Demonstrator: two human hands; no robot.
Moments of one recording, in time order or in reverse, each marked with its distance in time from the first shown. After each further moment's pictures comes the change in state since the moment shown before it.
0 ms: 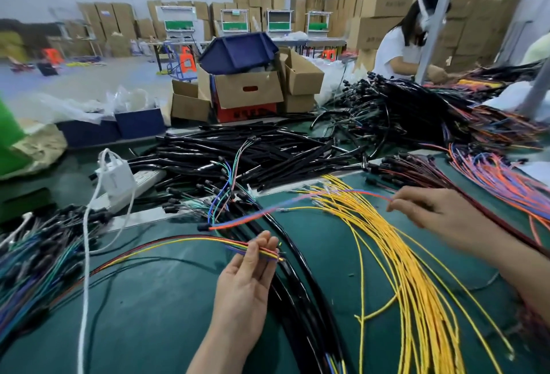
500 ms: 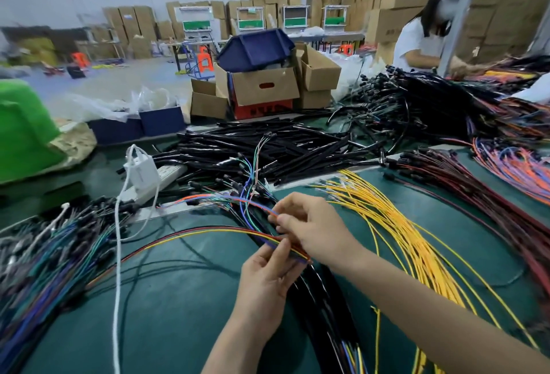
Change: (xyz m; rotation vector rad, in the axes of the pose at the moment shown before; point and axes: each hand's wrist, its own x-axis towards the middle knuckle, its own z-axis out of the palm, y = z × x) left_hand -0.010 -0.003 -0.005 0.221 -0.162 -0.008; right_hand 0.024 -0.130 0.123 0.590 -0.090 0.078
